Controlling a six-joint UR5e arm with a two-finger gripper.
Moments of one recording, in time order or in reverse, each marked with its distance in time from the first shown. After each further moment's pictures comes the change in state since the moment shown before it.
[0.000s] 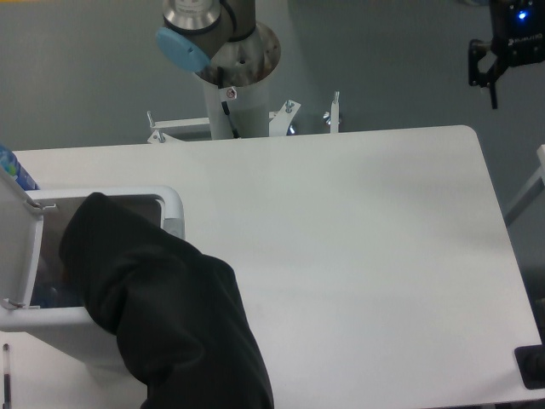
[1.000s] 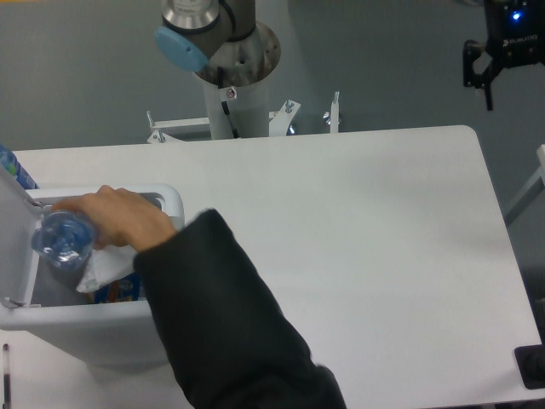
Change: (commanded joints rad) arm -0.041 -0.005 0.021 -0.002 -0.002 0.011
